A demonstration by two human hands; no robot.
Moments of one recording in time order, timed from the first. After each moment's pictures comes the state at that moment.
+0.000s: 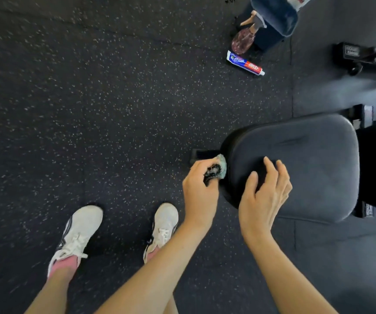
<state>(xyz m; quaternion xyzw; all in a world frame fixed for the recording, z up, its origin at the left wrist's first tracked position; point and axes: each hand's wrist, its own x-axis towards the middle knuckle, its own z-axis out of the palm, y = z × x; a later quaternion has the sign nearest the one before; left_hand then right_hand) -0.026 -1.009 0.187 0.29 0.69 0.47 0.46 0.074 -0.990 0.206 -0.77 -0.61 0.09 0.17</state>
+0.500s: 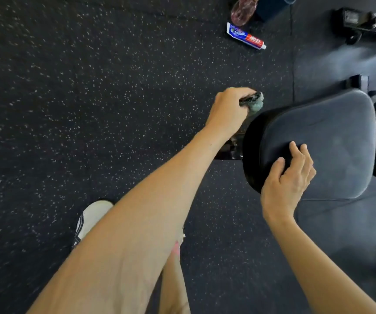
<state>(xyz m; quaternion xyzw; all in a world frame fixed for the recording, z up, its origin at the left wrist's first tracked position) -0.089 -0.880 0.158 0.46 0.57 0.40 0.55 0.048 -0.992 0.202 -0.81 -0.55 0.07 0.16</state>
